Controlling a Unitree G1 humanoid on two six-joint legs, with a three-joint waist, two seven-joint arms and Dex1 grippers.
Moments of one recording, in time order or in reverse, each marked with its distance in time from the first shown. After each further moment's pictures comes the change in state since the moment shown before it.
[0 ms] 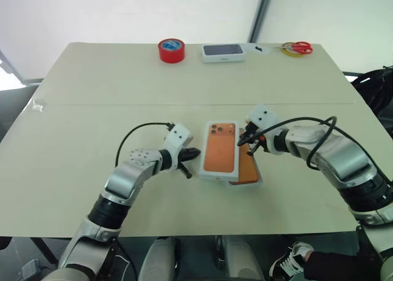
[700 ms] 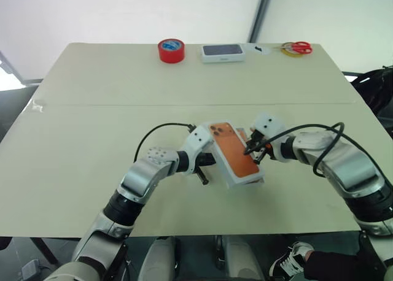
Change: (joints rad) left arm -0.062 -0.070 -0.075 0.000 -0.004 0.035 -0.080; right arm 0.106 -0.027 -0.072 -0.110 -0.070 0.069 0.114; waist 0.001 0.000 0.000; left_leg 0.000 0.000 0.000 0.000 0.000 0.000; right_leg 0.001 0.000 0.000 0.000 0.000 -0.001
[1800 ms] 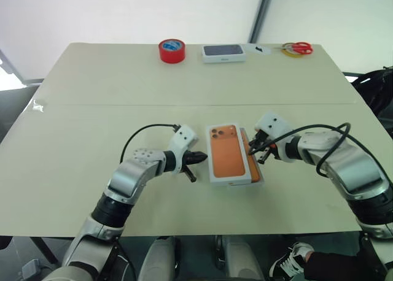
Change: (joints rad) left arm 0.031 0.061 0.068 -0.015 -0.021 0.028 0.009; right arm 0.010 0.002 -0.036 0.012 -0.055 -0.023 0.048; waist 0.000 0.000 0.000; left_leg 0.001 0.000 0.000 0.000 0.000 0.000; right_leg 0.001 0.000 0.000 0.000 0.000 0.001
